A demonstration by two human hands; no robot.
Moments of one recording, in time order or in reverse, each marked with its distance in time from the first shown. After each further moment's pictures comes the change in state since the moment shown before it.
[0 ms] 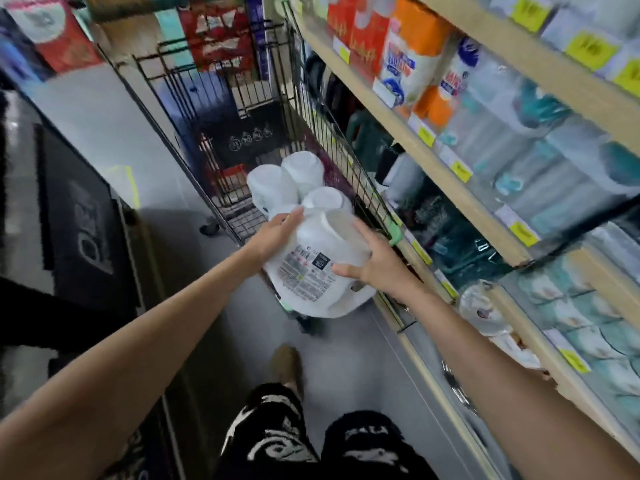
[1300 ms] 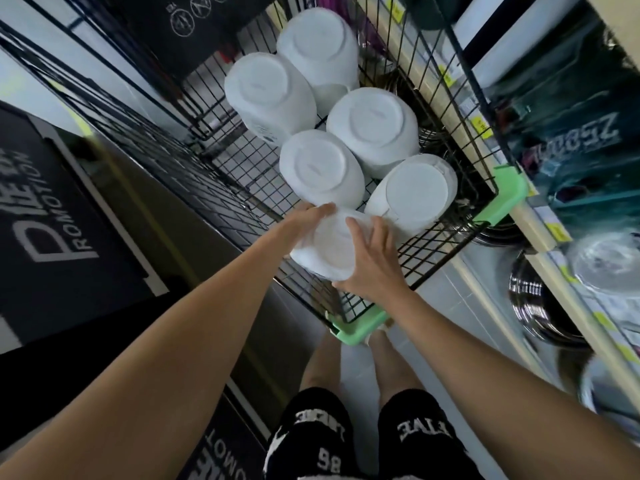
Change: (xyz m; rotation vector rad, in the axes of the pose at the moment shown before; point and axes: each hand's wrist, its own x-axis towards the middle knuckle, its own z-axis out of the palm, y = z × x) left_hand 0.216 -0.164 -0.021 -0.022 -0.190 -0.763; right_hand 0.176 0.112 0.163 -0.723 -0.077 0.159
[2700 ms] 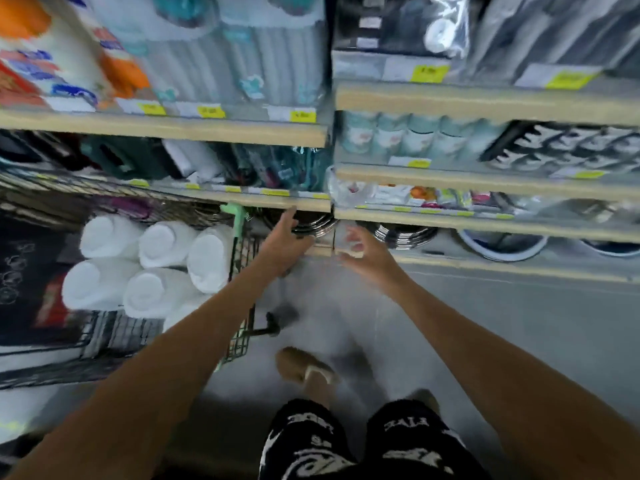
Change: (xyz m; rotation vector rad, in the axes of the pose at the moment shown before) left_hand -0.197 0.031 0.311 0.819 -0.199 0.753; right_hand -0.305 0.189 -0.071 1.173 0.600 0.545
